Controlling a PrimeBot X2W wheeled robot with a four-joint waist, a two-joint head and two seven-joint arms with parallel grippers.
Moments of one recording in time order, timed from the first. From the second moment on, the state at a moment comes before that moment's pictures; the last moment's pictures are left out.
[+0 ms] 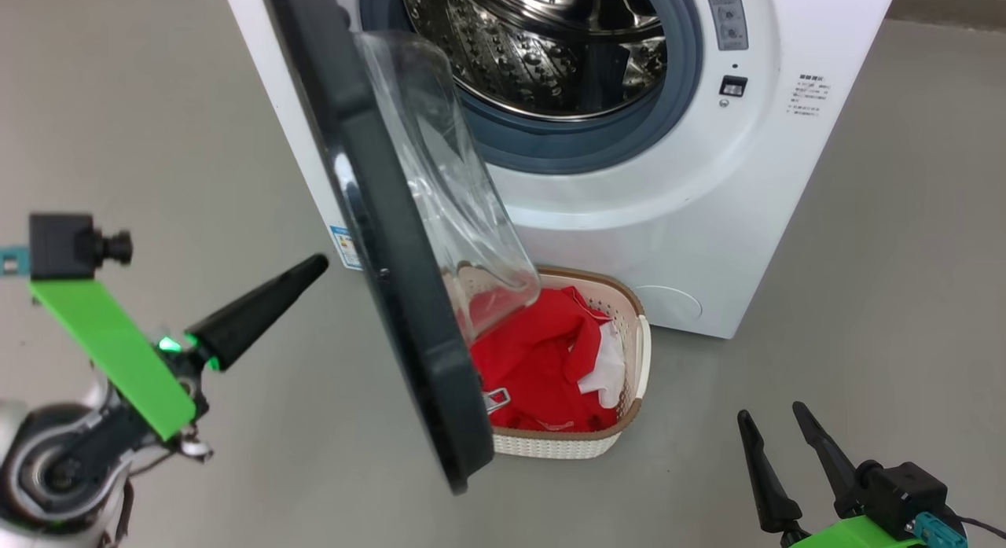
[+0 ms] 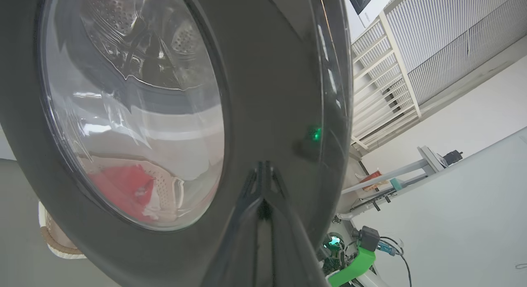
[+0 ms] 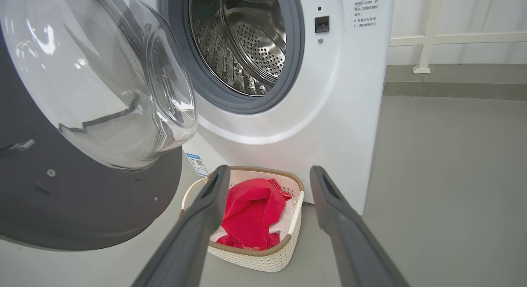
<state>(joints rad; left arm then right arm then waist) -0.48 0.50 -0.24 0.03 -1.51 -0.12 0.52 0.06 -0.05 0.03 0.25 0.31 0.12 -0.26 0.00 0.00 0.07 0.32</state>
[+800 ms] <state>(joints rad) -0.11 0.44 -0.23 0.23 -1.46 -0.12 0.04 0.06 -0.04 0.04 0.25 0.32 0.12 -0.26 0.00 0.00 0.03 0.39</state>
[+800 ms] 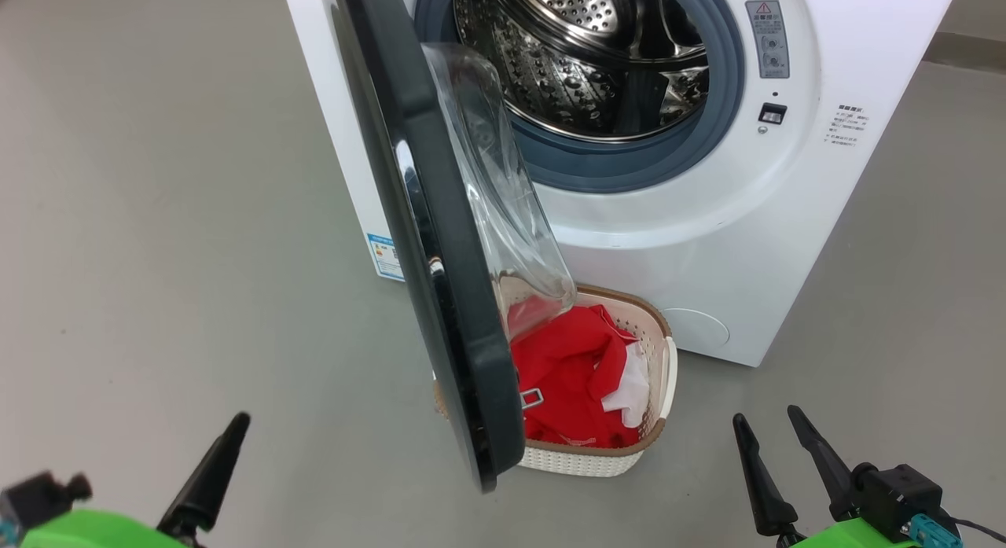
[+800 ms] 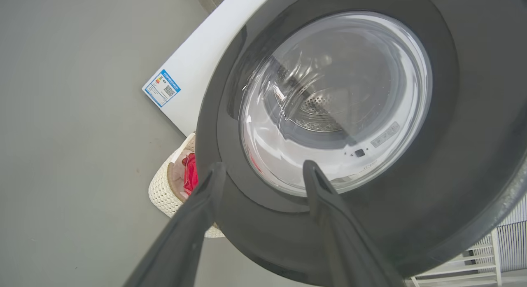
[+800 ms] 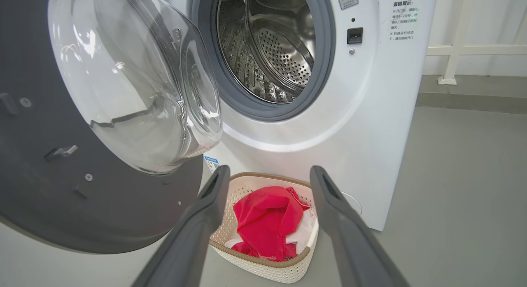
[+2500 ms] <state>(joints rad) 0.09 0.10 0.06 0.21 -0.14 -0.13 -0.25 0.06 -0.04 0.03 0.26 0.32 0.12 -0.26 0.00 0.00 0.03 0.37</state>
